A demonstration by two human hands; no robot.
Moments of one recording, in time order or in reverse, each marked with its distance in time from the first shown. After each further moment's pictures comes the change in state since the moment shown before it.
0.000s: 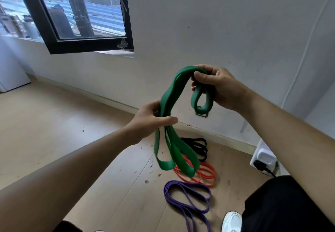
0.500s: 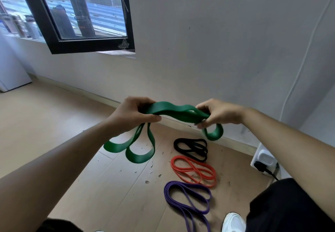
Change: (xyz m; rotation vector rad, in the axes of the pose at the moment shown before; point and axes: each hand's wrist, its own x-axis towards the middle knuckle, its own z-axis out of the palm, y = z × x) left_hand -0.008 0.011 -0.045 0.254 0.045 0.092; right_hand -0.010 0.054 -0.026 -0.792 -0.322 0.333
